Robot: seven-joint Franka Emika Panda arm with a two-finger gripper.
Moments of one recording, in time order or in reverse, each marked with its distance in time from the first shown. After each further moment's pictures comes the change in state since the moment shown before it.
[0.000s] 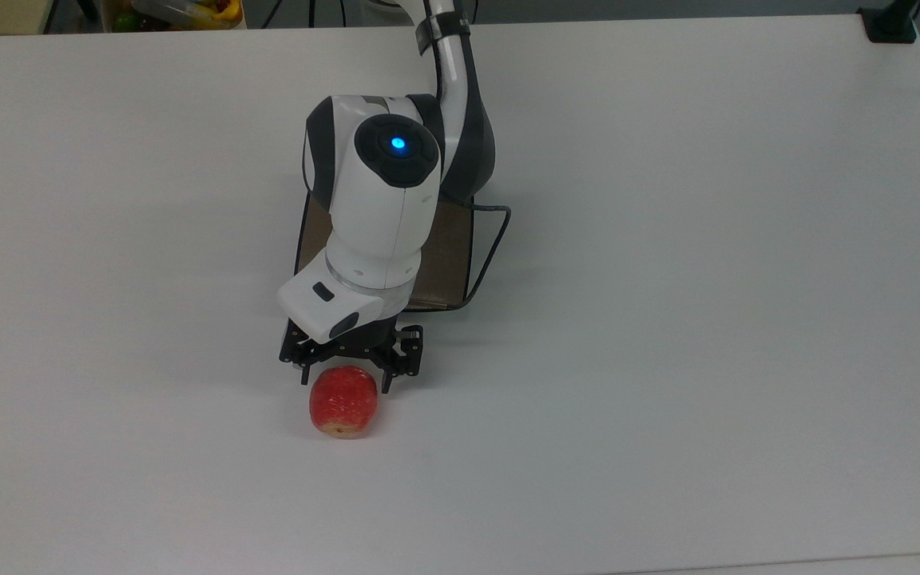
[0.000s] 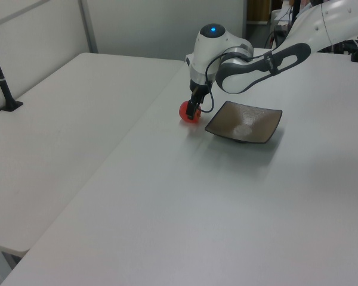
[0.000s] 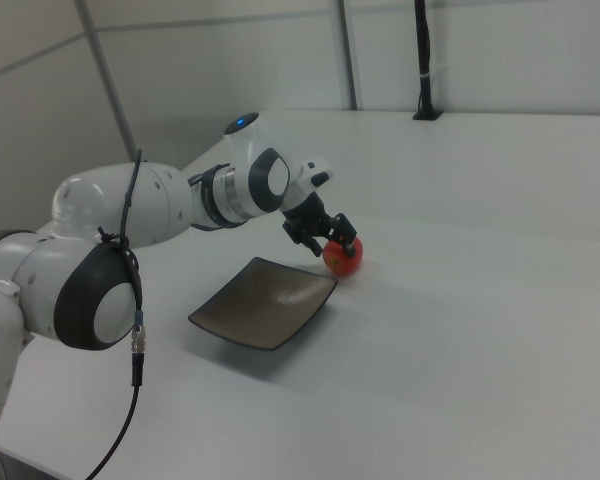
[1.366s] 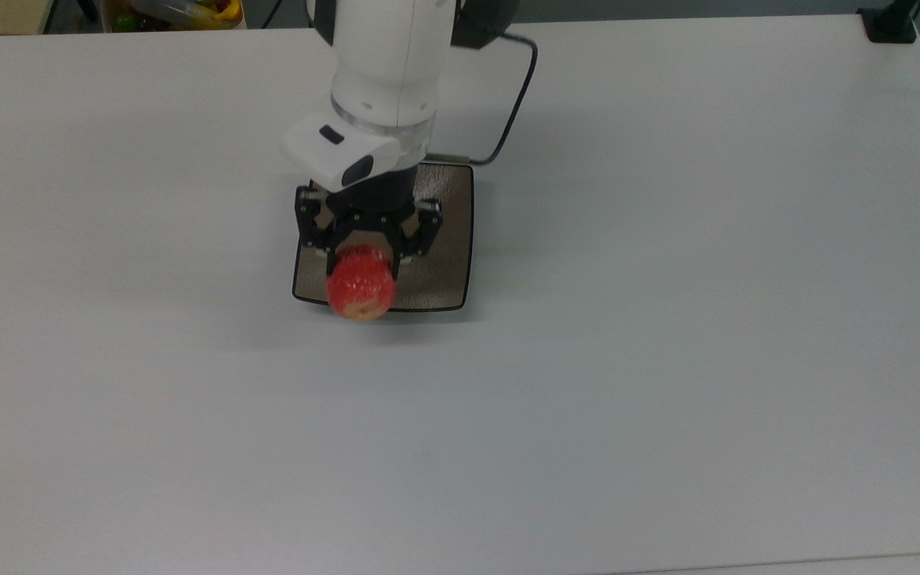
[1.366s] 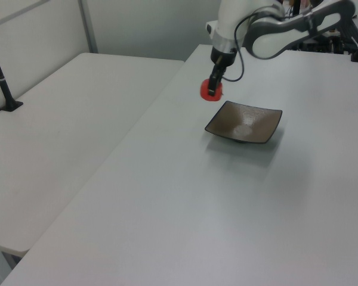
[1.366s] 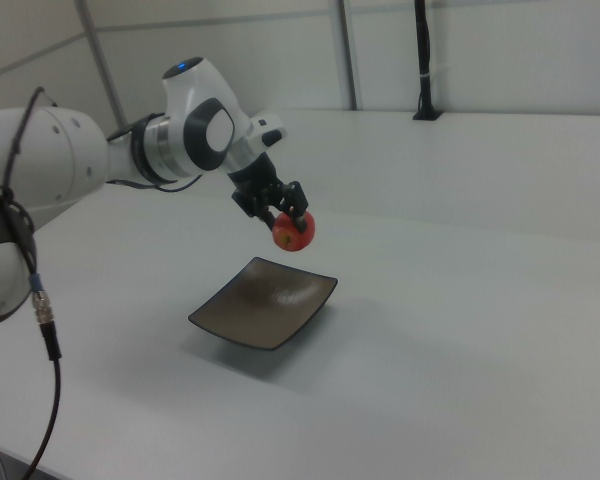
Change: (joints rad) arm -0.048 -0.430 0.066 -0.387 0.102 -0.059 -0.073
